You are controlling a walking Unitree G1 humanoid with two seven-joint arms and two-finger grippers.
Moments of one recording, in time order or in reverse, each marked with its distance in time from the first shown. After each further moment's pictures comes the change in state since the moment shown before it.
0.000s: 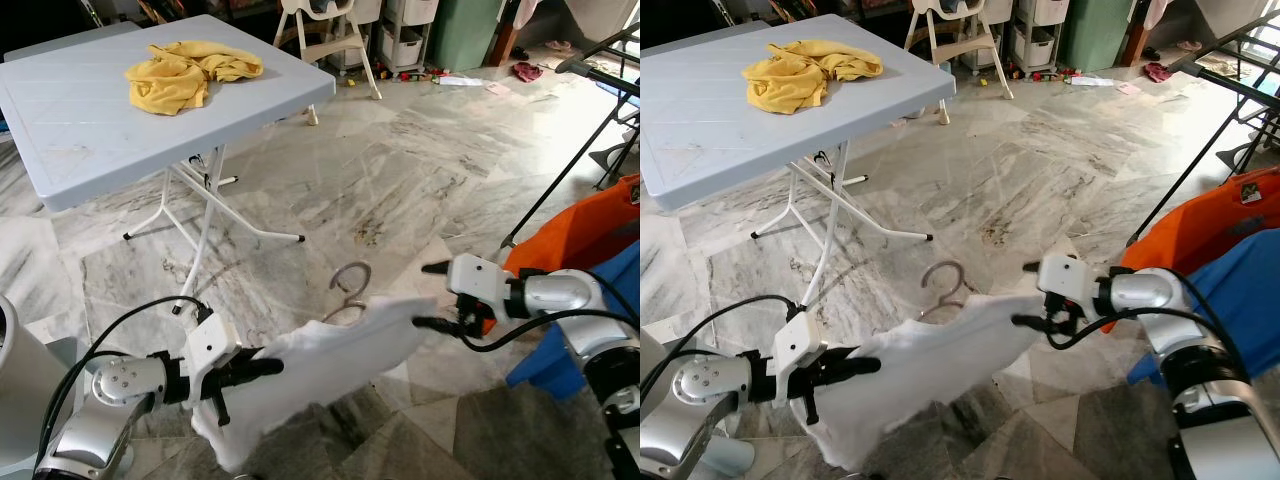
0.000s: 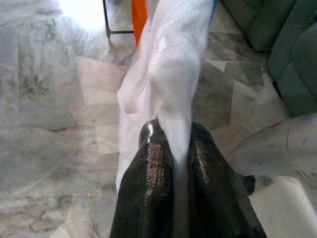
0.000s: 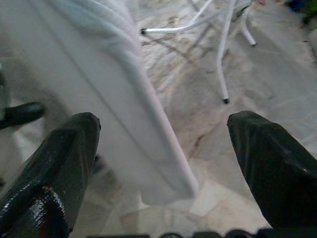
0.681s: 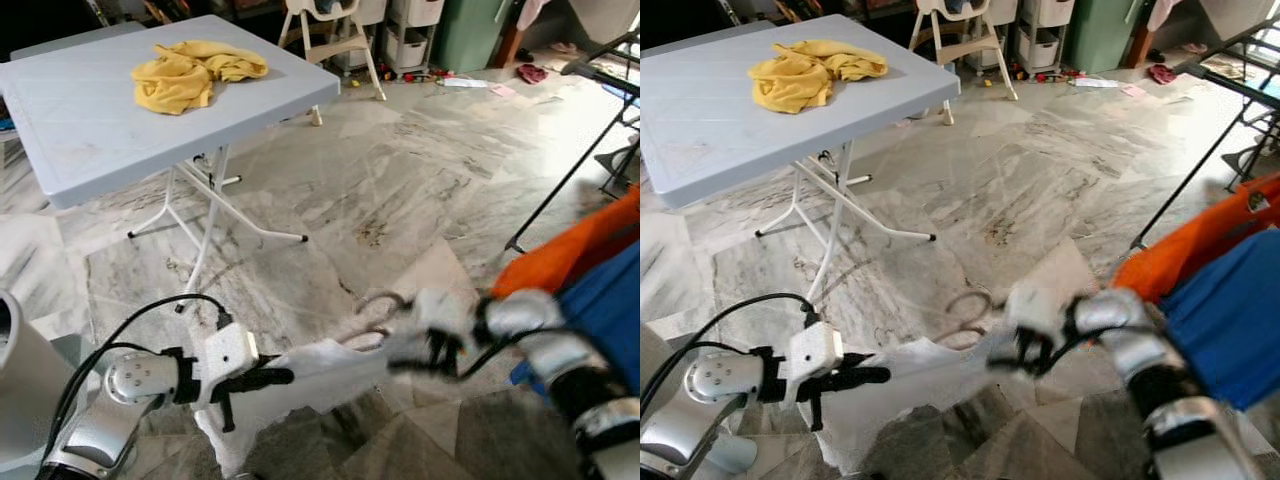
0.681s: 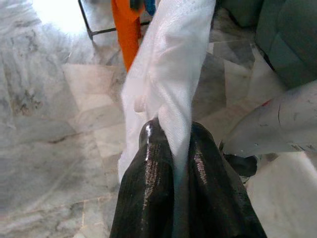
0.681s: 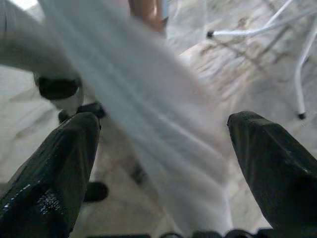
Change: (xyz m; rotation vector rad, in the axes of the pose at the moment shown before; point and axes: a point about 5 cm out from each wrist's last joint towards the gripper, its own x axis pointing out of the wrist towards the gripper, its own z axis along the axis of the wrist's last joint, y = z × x) left arm 0.010 -0.009 0.010 0.153 0.044 -0.101; right arm 0.044 0.045 0.000 0.057 0.001 0.238
